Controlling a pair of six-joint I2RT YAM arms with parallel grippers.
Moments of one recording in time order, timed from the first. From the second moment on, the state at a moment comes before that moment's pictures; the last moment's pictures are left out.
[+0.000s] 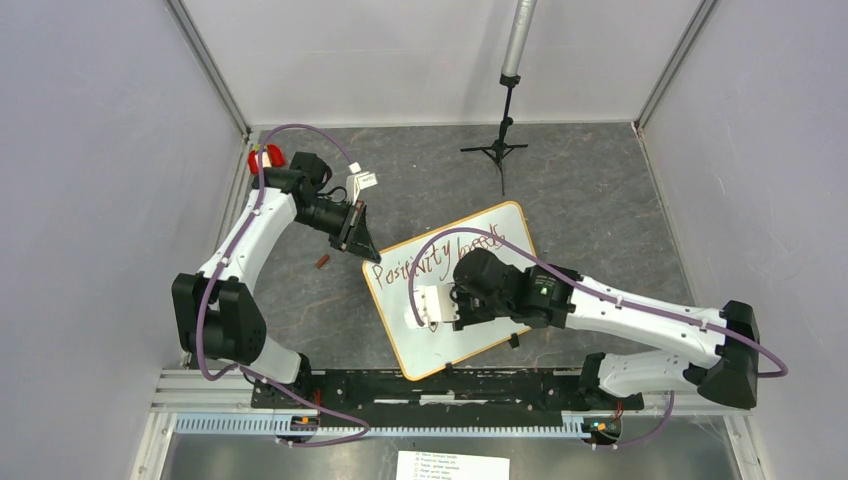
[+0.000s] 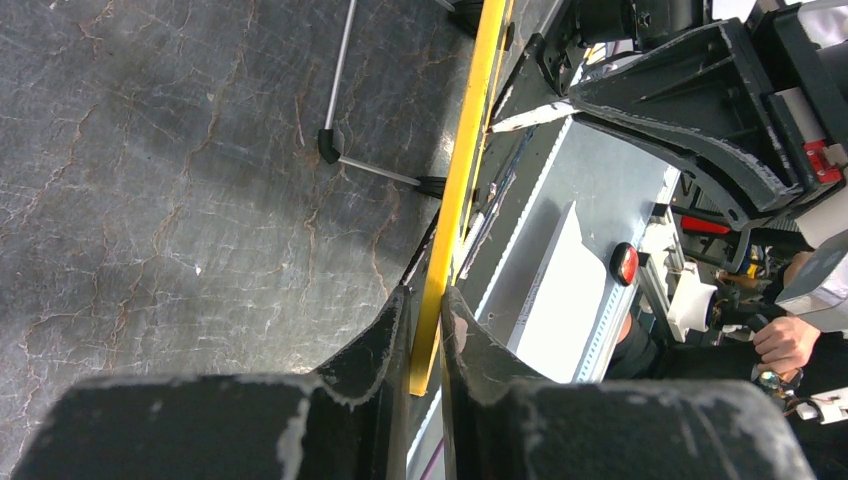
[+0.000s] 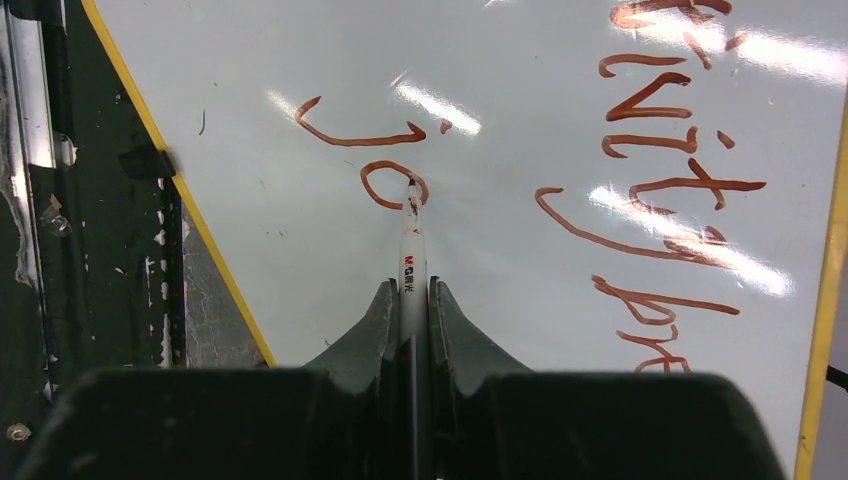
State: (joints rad) left arm -0.17 1.51 1.31 -1.22 0.95 0.38; right arm 1.17 1.22 1.04 -0.71 0.01 -0.64
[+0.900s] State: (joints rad) left arm -0.17 1.51 1.31 -1.22 0.95 0.38; right arm 1.02 1.09 0.98 -0.73 -0.15 -0.66
